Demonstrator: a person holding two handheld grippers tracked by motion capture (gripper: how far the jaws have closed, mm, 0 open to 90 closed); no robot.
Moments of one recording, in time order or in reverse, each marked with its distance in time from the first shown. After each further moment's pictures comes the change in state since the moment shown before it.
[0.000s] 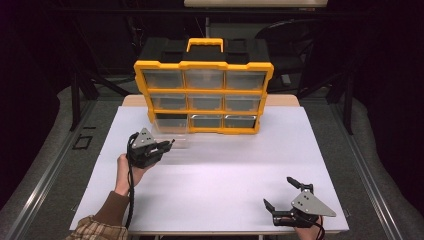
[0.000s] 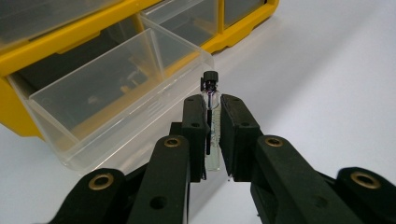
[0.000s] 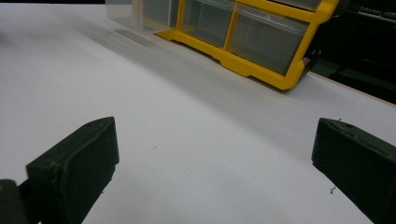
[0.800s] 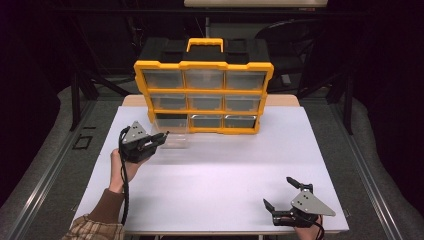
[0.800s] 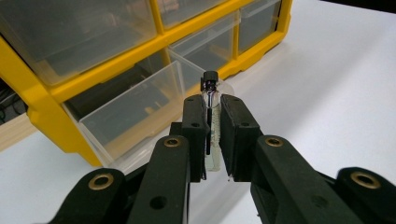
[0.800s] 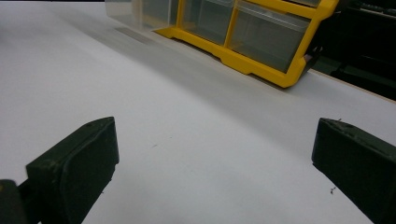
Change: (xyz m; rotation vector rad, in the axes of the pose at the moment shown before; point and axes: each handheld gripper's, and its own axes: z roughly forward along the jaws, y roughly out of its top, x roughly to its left) left arm 0.011 0.013 -0.019 -0.066 0.040 0.000; right arm -0.001 -0.001 0.001 0.009 0.001 -0.001
